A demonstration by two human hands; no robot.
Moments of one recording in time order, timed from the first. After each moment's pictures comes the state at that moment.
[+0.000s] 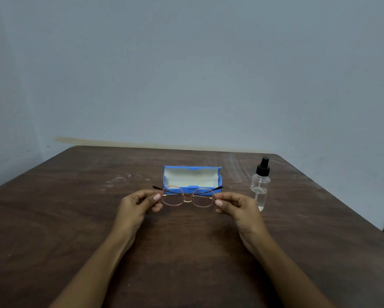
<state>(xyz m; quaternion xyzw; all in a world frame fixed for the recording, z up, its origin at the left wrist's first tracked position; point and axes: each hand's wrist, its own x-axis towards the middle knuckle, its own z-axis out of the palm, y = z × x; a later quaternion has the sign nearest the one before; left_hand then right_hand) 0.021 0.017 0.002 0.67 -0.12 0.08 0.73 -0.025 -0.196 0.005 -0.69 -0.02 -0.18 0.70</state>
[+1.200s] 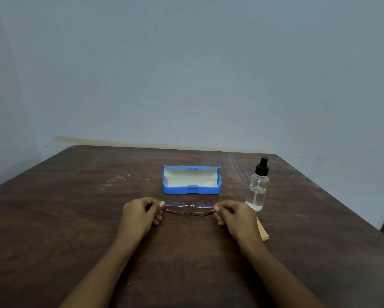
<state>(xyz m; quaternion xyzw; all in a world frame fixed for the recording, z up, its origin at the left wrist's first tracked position) 0.014 0.014 0.000 0.83 -0.07 0.10 0.54 -0.033 -0.187 0.005 -0.83 0.10 -0.17 0.51</state>
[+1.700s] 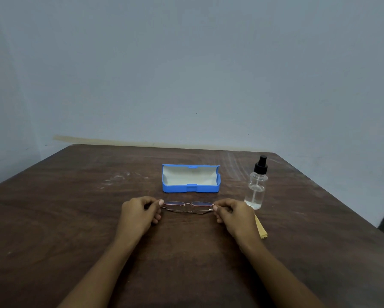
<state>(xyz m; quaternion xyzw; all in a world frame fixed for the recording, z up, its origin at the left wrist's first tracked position) 0.014 0.014 0.000 0.84 -0.06 0.11 0.52 -0.034 -0.187 0.003 -0.86 0.10 -0.18 0.48</state>
